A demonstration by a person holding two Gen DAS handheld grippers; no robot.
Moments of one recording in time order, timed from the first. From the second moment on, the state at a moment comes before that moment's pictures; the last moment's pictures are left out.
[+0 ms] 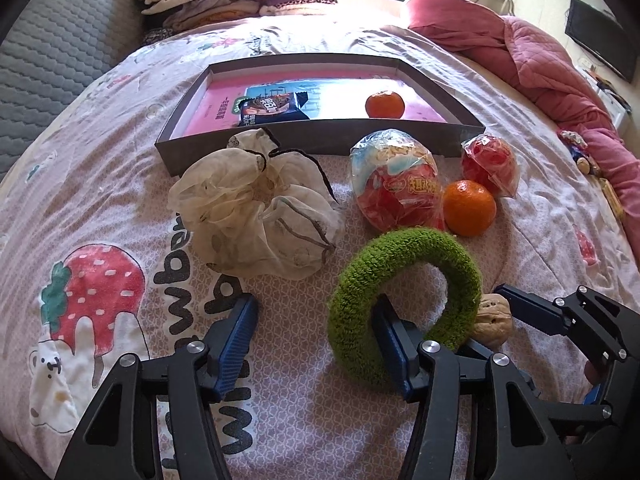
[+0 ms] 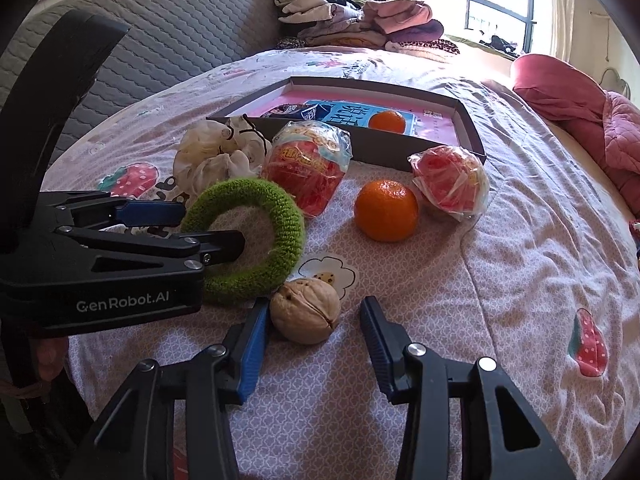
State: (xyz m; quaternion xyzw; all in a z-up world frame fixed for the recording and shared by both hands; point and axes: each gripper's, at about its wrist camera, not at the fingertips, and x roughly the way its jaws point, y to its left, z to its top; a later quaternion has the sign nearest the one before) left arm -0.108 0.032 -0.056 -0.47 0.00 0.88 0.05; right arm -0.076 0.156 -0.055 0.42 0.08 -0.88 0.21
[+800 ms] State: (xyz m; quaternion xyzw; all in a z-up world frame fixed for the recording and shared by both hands) left arm -0.091 0.035 -0.040 -0.45 0.01 0.89 0.06; right arm -0.072 0.167 -0.042 0.40 0.06 -0.89 0.20
